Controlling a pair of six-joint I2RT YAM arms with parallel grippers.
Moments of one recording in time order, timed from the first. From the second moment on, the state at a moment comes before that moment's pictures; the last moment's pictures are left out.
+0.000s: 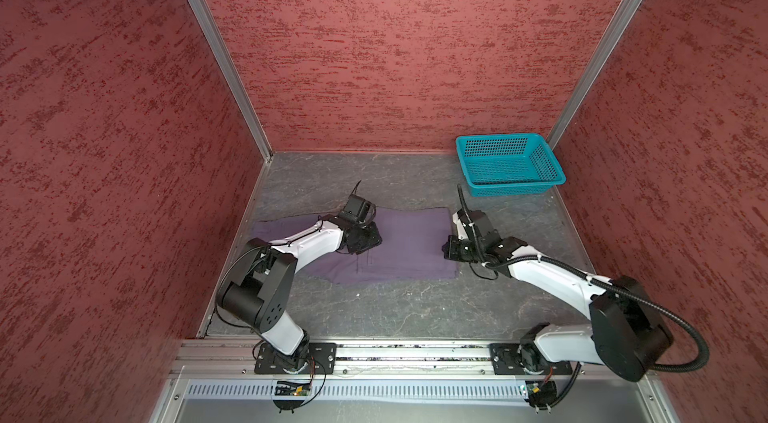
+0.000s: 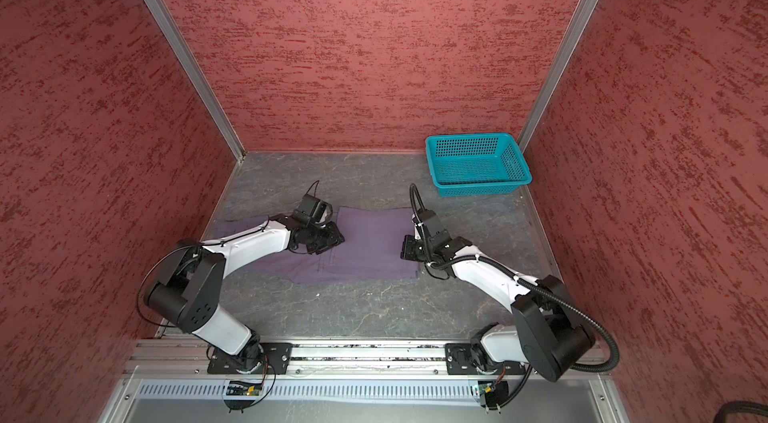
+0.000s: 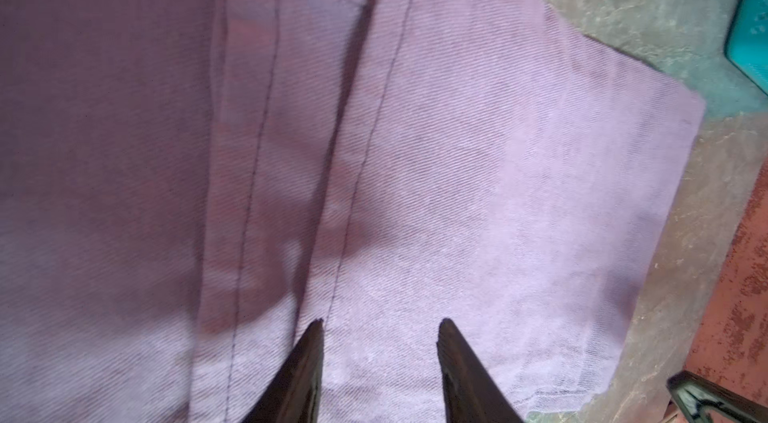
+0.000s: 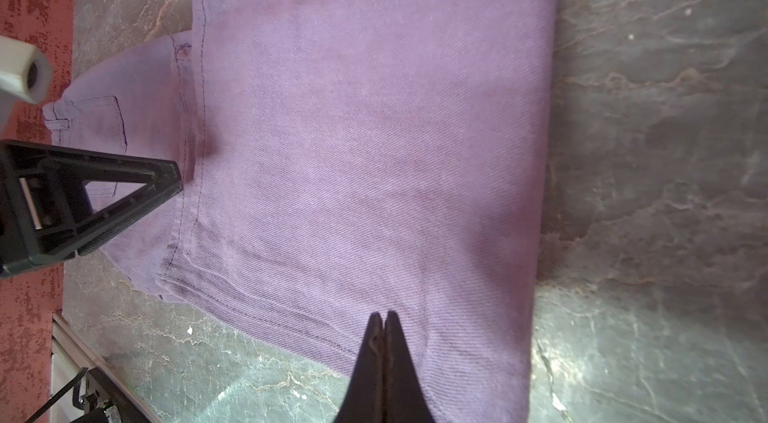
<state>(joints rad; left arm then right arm) -0.45 1.61 0.92 -0.41 0.20 -0.81 0.54 1.34 0.72 -0.26 -0.19 0.66</state>
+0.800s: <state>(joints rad) -0.46 1.66 1.00 -0.56 0.16 -0.84 0.53 1.36 0.72 -0.26 -0.19 0.66</state>
